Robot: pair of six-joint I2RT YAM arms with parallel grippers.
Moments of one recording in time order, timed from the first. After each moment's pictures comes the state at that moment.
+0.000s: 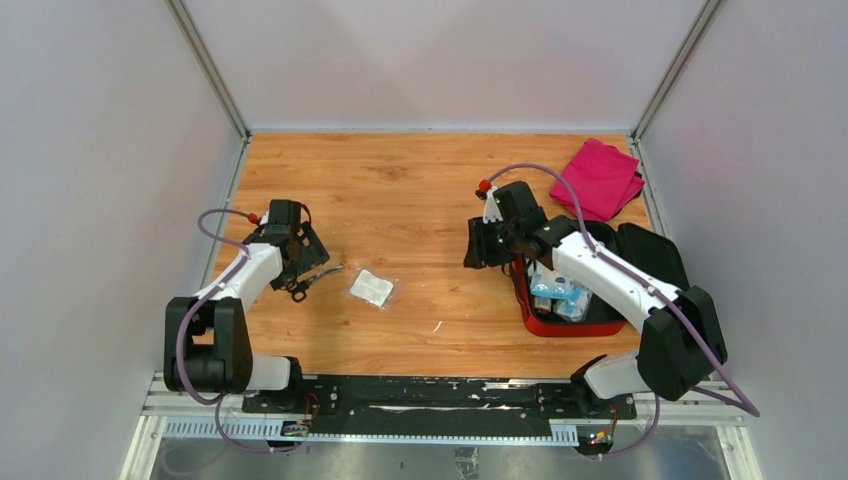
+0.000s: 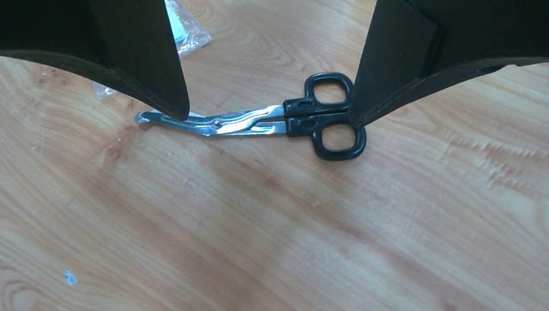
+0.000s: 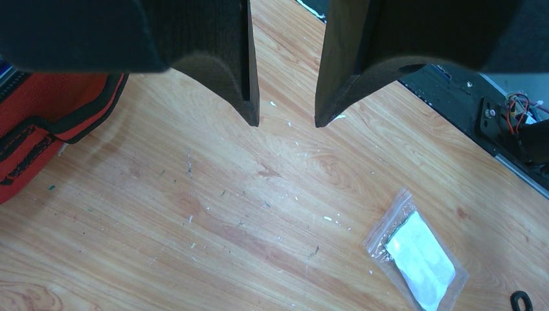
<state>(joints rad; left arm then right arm) -0.01 1.35 0.75 -0.51 -0.22 -0.59 0.57 1.38 1.02 -0.50 -0.26 0.30</state>
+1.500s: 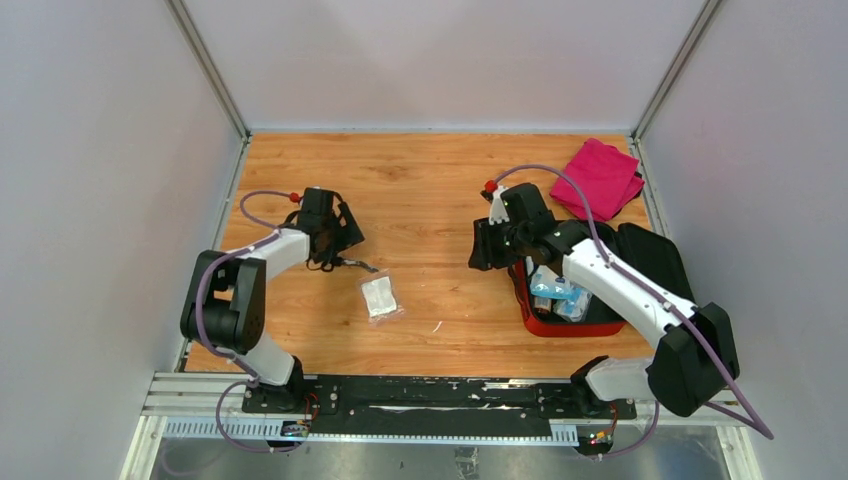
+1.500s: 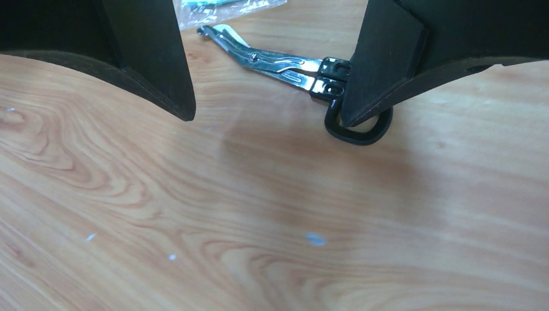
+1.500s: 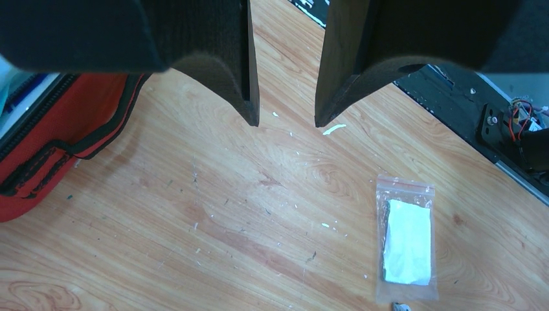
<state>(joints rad) -0.17 1.57 0.79 -0.15 -0.05 -0.63 0.57 1.30 1.00 -0.53 -0.25 0.27</state>
